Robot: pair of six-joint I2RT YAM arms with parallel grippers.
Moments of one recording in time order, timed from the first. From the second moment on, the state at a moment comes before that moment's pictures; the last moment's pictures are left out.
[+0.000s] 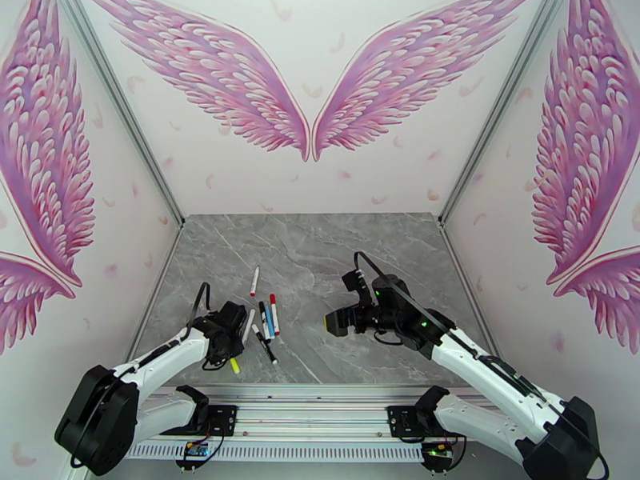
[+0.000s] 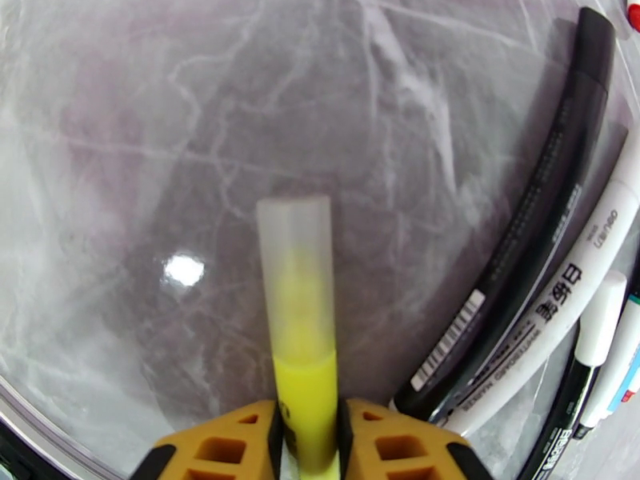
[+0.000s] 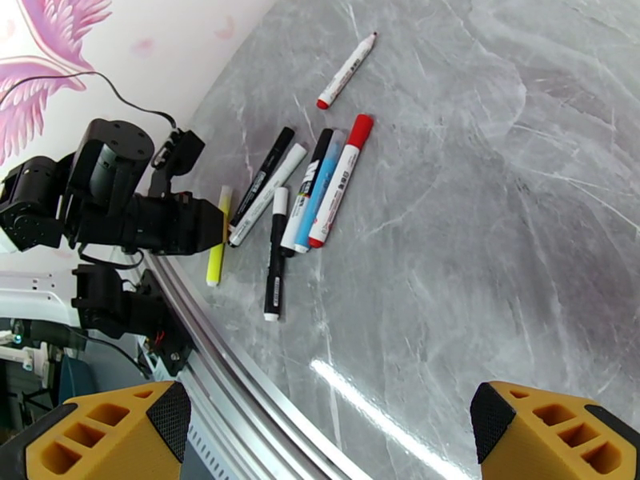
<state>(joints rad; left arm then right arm) -0.43 1.19 0.51 -0.75 -0.16 -0.96 0.61 1.02 0.78 -0.45 -0.42 0.39</state>
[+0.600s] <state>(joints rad) -0.43 1.15 0.60 -0.83 -0.21 -0.91 0.61 0.99 0.73 -0.40 -0.43 0.47</state>
